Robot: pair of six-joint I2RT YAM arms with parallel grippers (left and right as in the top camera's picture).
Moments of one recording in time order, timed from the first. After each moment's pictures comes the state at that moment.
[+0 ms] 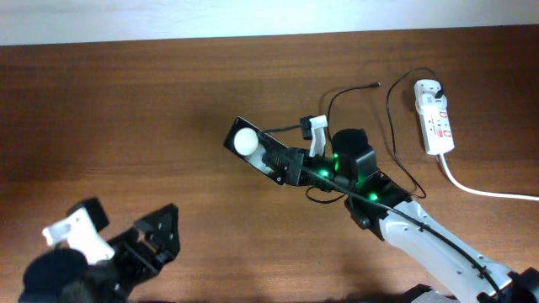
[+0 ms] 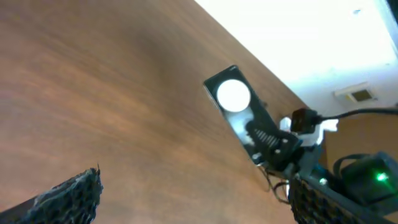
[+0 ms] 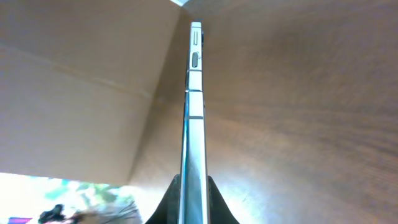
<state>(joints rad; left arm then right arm) -0.09 0.58 1.23 -1.24 0.16 -0.73 0.49 1.35 0.73 0.23 -0.61 0.86</state>
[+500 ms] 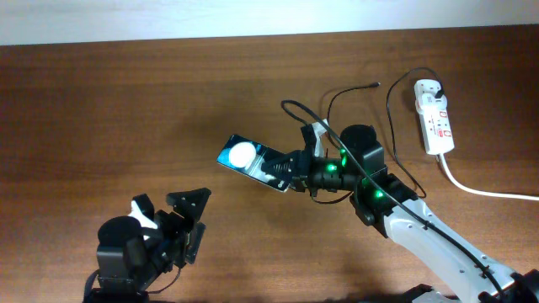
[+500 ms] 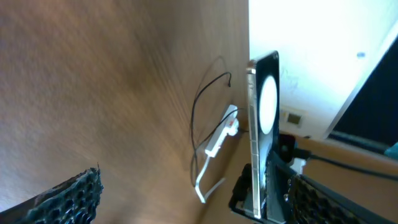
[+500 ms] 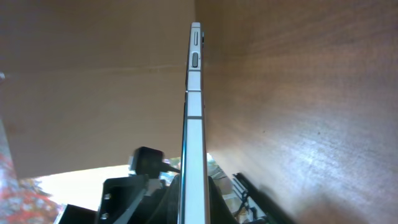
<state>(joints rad) -0.09 0.48 0.58 -0.70 0.45 -1.38 0.44 1.35 0.73 0.23 -0.85 1.28</state>
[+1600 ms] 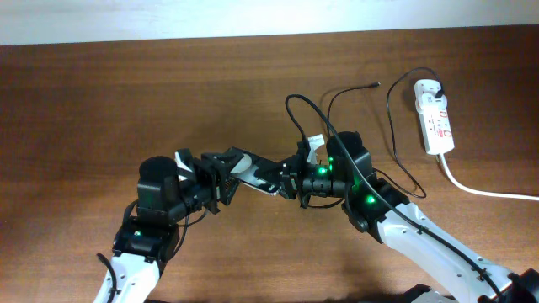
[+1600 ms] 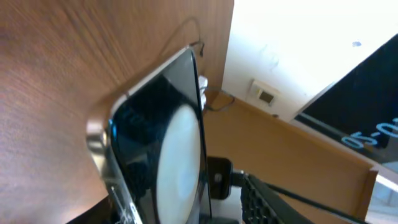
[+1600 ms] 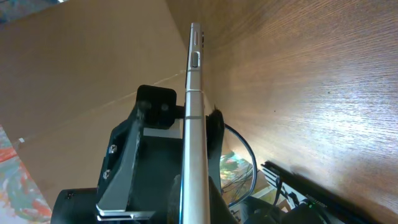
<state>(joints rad) -0.22 1.03 0.57 -0.01 0.56 -1.65 0.53 1.34 0.73 0.19 -0.75 1.60</state>
